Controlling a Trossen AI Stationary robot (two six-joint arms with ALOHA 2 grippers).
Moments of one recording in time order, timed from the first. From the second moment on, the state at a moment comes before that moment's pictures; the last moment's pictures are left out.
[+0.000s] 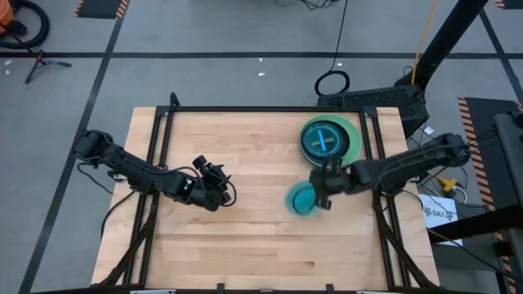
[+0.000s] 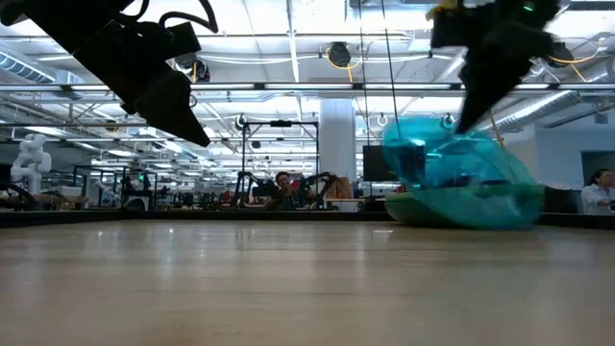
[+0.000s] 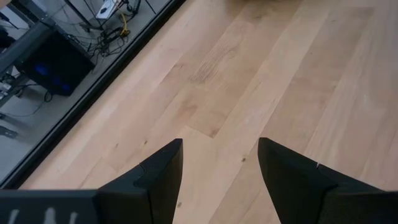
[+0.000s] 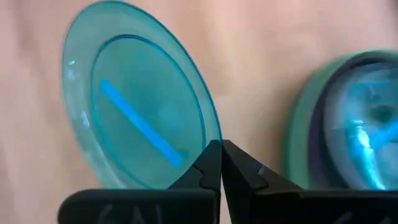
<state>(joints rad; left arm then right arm) -0.34 1.37 0.72 -0.39 -0.87 -0.54 0.24 1.28 0.91 -0.87 0.36 0.45</state>
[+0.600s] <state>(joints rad) -0.34 1.37 0.72 -0.39 -0.87 -0.53 -0.59 1.18 1.03 -0.91 0.29 0.24</state>
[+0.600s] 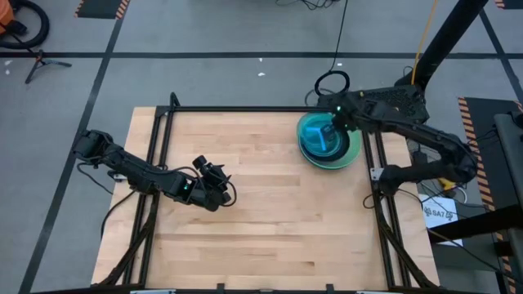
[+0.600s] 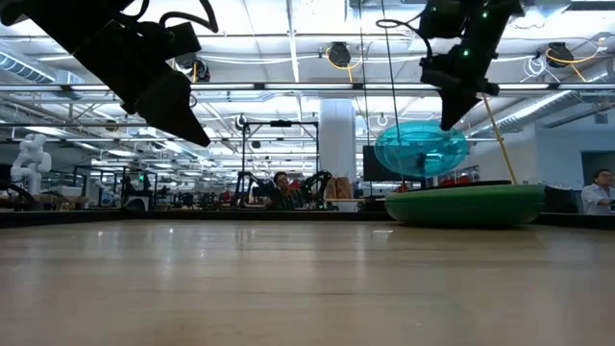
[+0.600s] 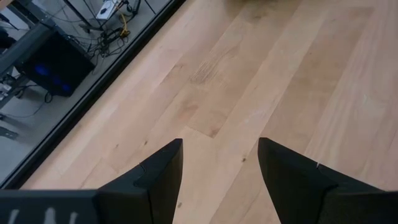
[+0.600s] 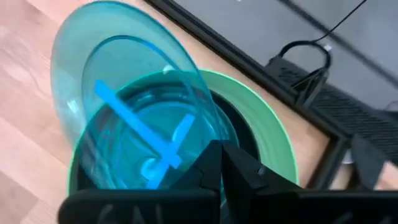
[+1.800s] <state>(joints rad) -0.34 1.37 0.72 -0.39 -0.87 -0.56 -0.21 1.13 0.51 0.05 0.07 0.14</state>
